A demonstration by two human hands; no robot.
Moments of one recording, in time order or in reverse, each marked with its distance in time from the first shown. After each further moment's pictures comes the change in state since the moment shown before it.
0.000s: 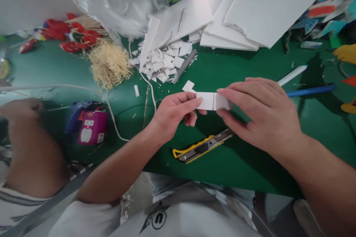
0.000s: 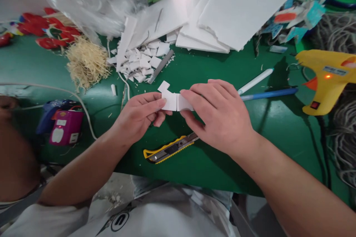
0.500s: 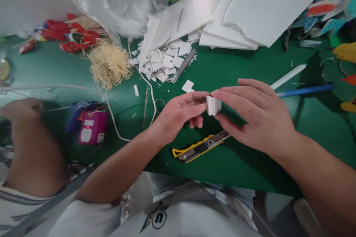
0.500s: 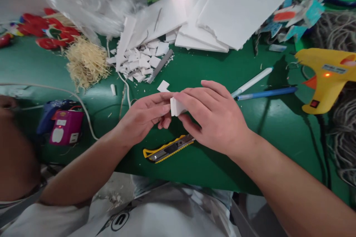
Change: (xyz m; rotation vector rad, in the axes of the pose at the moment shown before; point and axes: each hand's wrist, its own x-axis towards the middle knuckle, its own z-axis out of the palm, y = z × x) left_hand -0.001 -0.003 0.003 -0.057 -0.096 -0.055; right_hand 0.000 -0.003 0.001 0.116 -0.008 -0.019
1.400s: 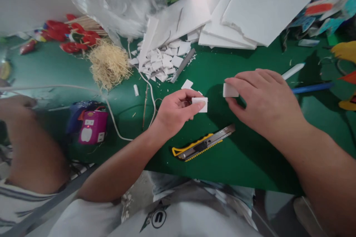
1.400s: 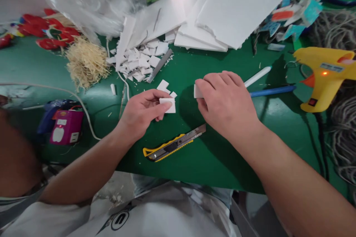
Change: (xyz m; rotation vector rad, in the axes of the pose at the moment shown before) left_hand 0.001 -0.002 0.000 0.347 0.229 0.227; right_hand -0.004 0.031 -0.001 -0.297 -0.231 0.124
